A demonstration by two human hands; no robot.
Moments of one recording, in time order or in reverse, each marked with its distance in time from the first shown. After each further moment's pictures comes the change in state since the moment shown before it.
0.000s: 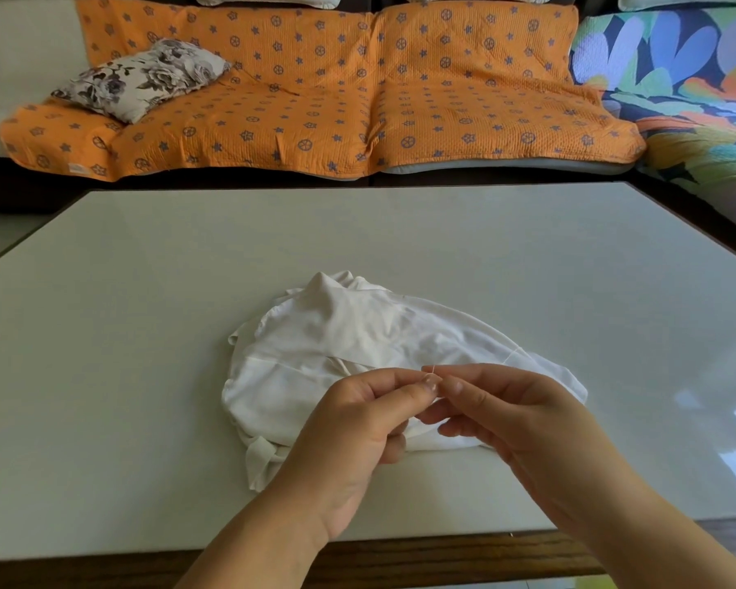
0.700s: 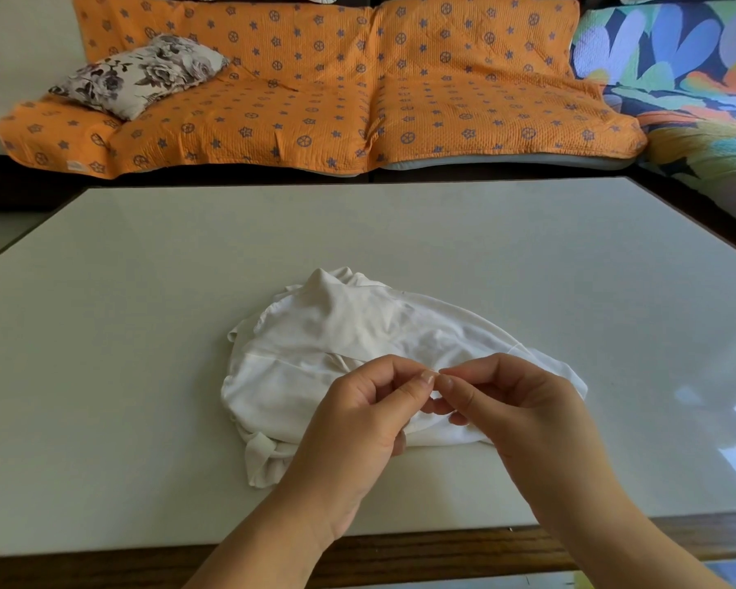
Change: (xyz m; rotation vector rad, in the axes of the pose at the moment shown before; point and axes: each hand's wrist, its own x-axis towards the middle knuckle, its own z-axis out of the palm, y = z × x) left_hand -0.003 -0.005 0.003 0.092 0.037 0.108; right_hand -0.009 -0.004 0.014 -0.124 0.244 -0.113
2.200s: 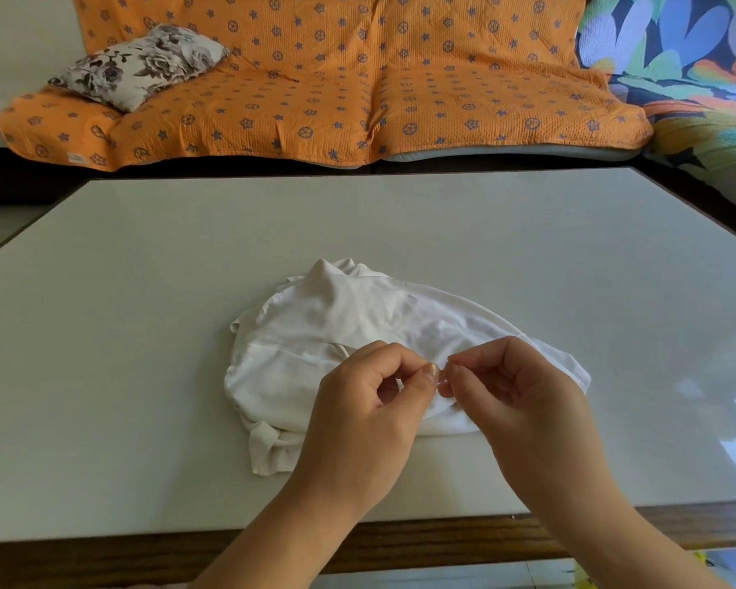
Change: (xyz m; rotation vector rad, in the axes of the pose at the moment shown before) left_hand -0.003 0.000 0.001 0.428 0.144 0.323; right_hand -0.002 0.010 0.005 -0.154 0.109 -0.094
